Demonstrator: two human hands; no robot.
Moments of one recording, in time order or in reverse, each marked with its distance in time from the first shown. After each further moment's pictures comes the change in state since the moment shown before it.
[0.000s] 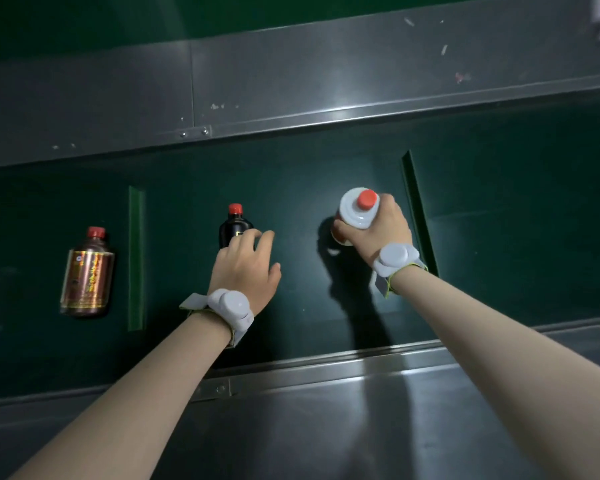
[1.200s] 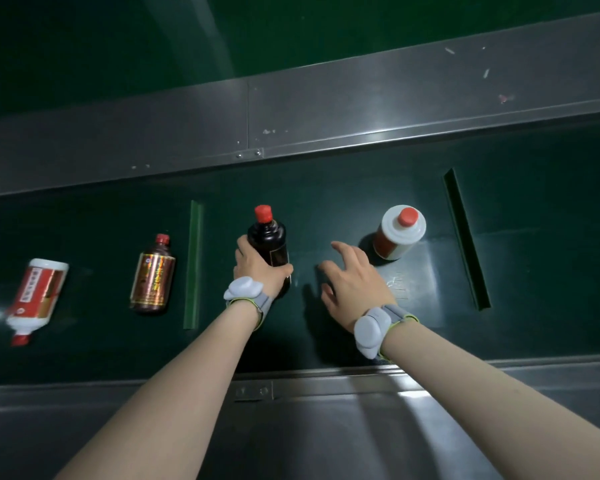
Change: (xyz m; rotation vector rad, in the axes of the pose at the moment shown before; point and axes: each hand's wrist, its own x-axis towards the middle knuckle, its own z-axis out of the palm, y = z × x) left_hand 0.002 -0.061 0.031 -0.674 0.111 -0.719; right_hand -0.100 -0.053 0.056 -0.517 -0.322 -0.576
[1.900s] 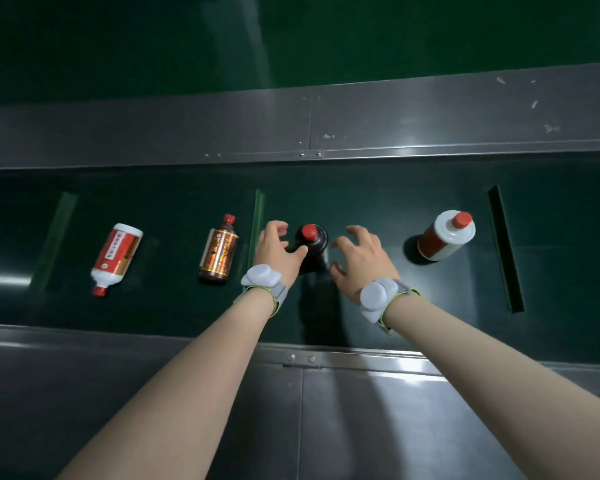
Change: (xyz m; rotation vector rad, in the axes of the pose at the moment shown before) left_hand -0.021 -0.041 -0.105 -0.207 0.060 0.173; right_hand 0.005 -0.116 -0.027 0.061 0.000 0.050
